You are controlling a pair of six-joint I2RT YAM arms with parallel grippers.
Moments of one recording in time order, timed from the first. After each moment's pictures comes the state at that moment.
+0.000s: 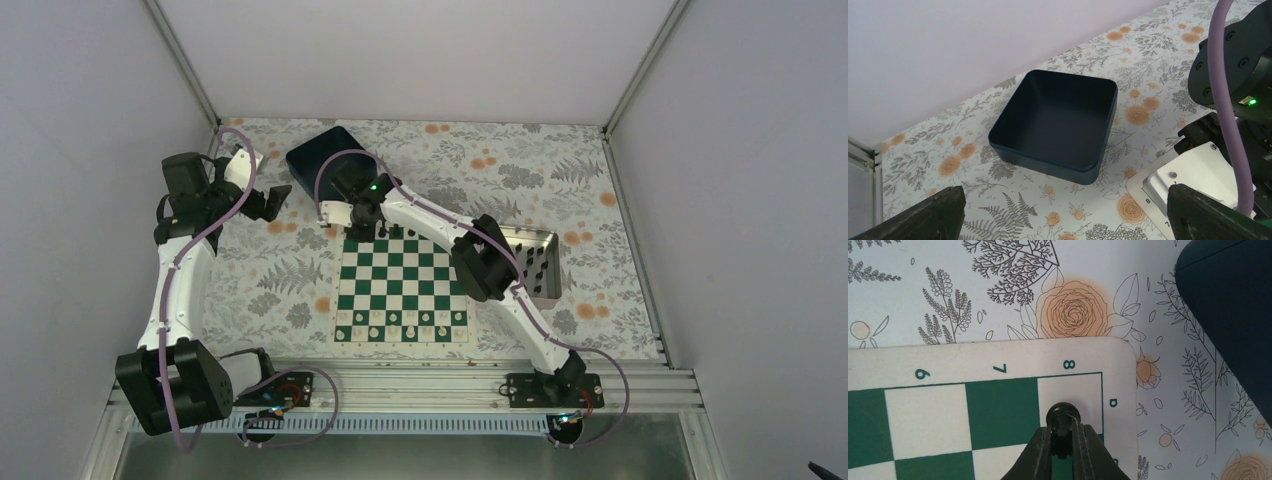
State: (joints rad) left arm 0.24 1.16 0.98 -0.38 0.61 0.49; right arm 0.88 2.49 2.24 -0.89 -0.06 -0.69
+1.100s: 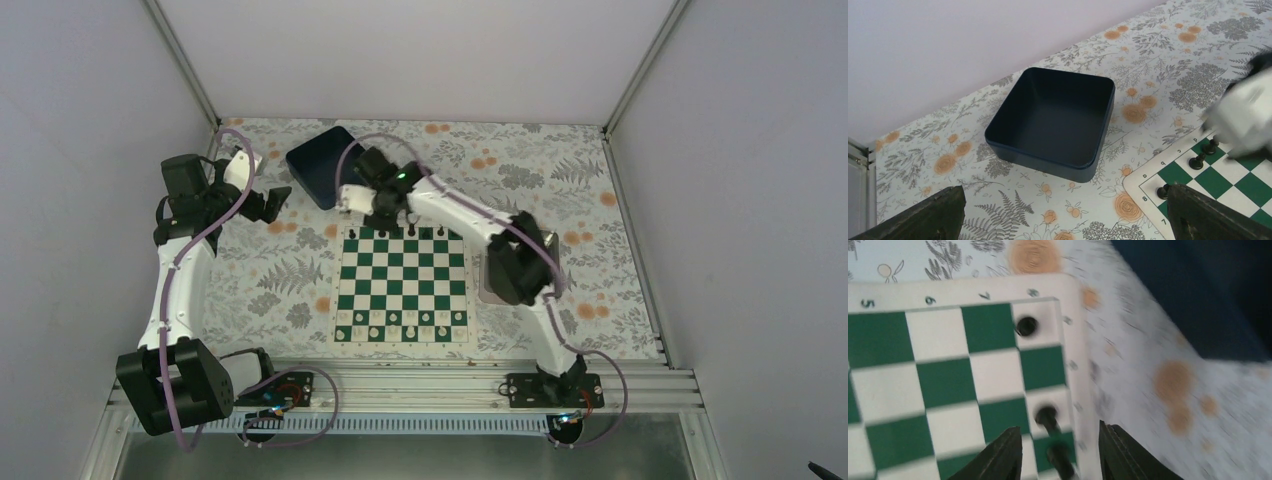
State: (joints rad) left arm 0.25 1.16 0.97 -0.38 0.63 0.49; right arm 0.84 2.29 2.04 -0.86 0.00 -0.68
